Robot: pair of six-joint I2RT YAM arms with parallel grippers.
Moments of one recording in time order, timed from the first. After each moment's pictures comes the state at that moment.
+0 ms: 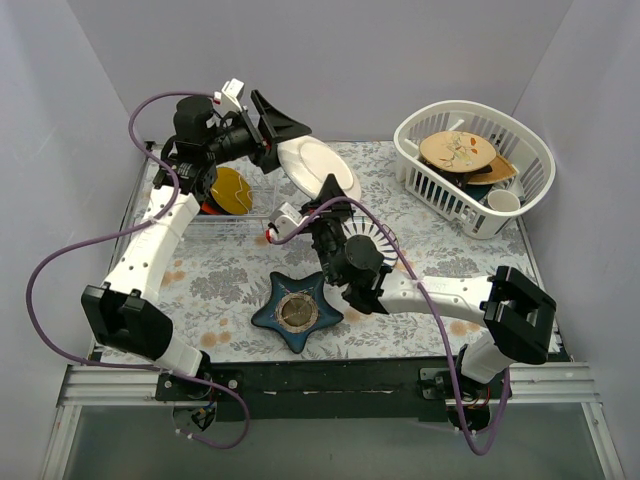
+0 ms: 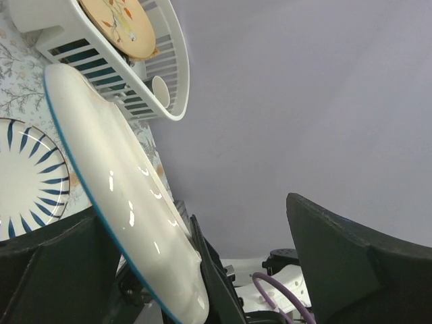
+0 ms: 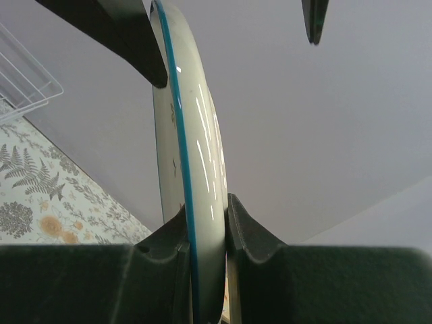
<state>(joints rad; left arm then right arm) -0.25 1.51 1.60 -0.22 0.76 -1.11 1.17 1.55 1.00 1.01 0.81 -1.33</state>
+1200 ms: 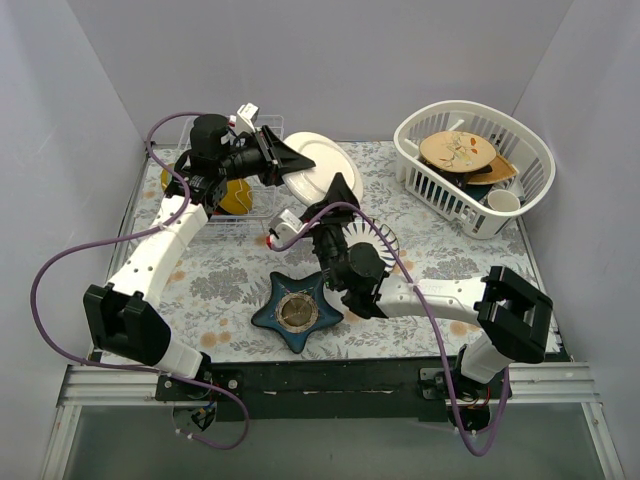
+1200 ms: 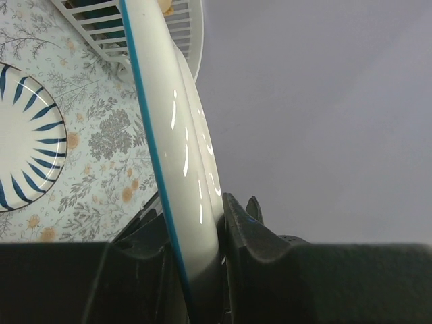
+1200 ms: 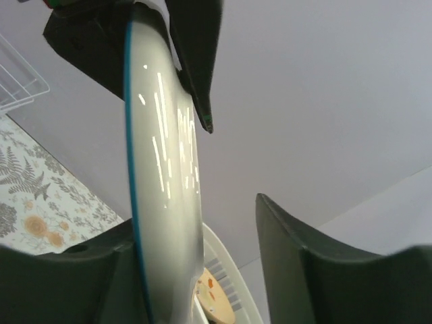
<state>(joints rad) -0.31 1.48 1.46 -0.22 0.77 -1.14 1.19 1.57 0.96 1.11 0.81 -1.43</state>
